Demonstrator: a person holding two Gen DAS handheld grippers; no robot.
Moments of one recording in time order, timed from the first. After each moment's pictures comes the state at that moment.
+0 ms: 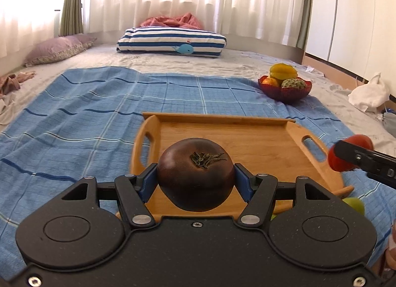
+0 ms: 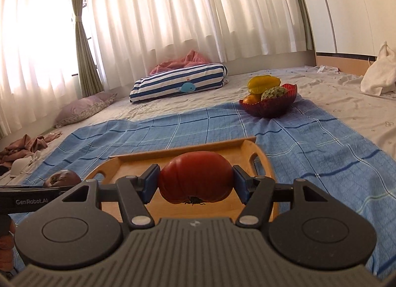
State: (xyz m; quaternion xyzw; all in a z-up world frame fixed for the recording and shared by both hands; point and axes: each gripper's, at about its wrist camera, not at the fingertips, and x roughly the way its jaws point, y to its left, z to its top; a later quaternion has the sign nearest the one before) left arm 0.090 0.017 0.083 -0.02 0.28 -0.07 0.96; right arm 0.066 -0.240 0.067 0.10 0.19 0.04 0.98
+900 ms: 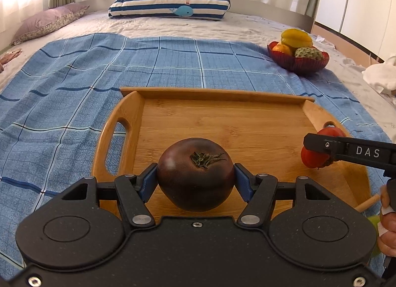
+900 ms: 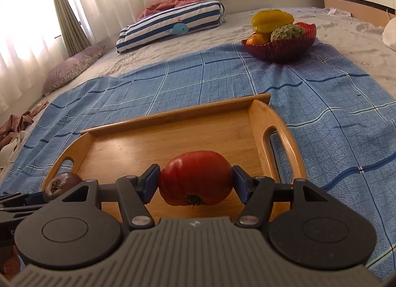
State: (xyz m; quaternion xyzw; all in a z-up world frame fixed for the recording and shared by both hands) left arm 0.189 -0.011 0.043 -0.01 0.37 -0.06 0.93; right arm 0.197 -0.249 0.026 0.13 0.34 0.05 0.93
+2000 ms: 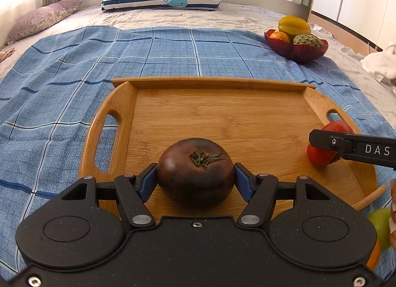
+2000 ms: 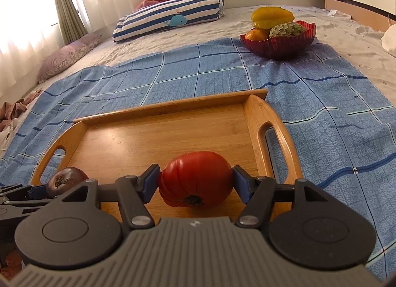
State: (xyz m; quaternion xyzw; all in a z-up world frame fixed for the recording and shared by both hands) left arm 0.196 -0.017 0.030 0.01 0.39 -0.08 0.92; right arm 0.194 -0.245 0.027 0.10 0.36 0.04 0.92
